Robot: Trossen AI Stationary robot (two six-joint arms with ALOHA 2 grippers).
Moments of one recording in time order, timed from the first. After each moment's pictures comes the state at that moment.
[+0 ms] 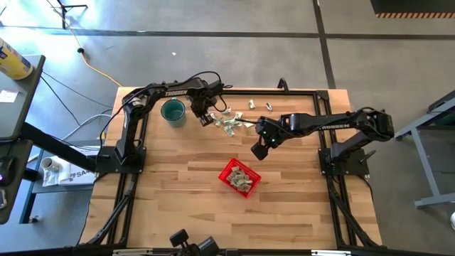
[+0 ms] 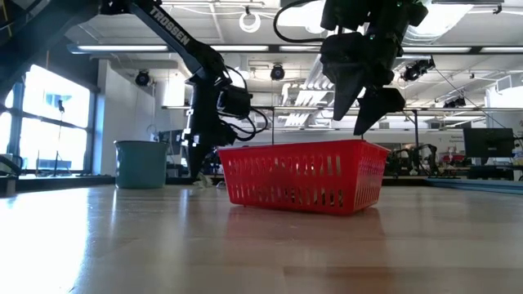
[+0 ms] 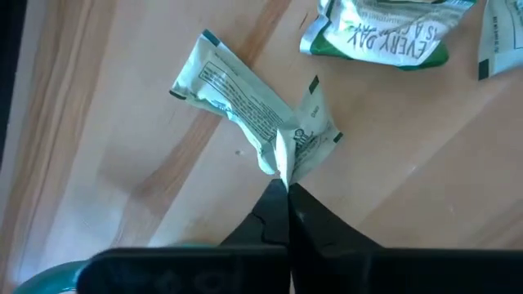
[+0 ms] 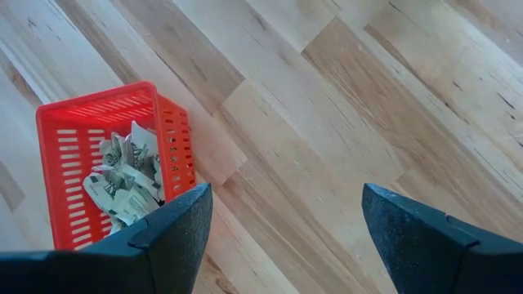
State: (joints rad) left arm 0.60 2.04 1.52 -1.05 -0.15 0.05; right arm -0.13 1.48 1.03 -0.67 -0.06 0.71
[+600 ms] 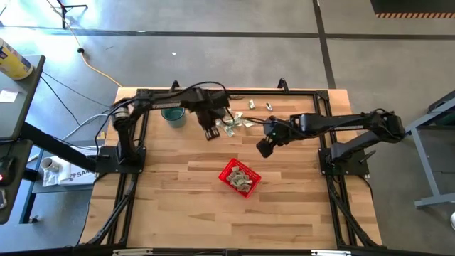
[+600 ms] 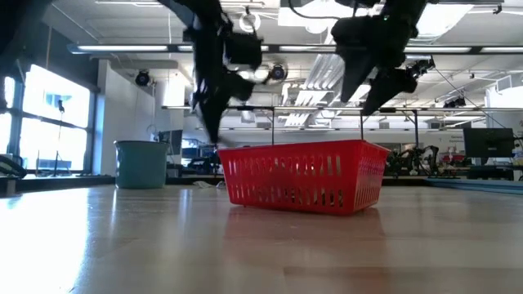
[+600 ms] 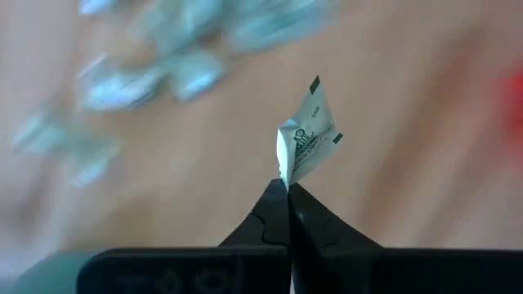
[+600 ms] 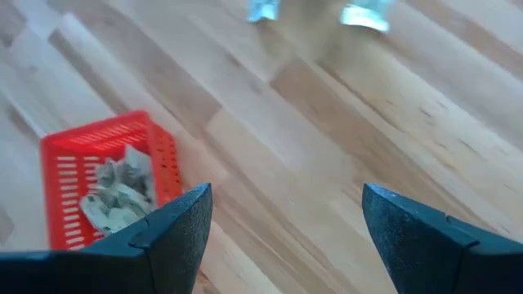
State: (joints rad) left arm 0.36 1.84 1.53 -1.07 0.04 -0.01; right arm -0.08 1.35 1.03 -0.76 0.10 0.78
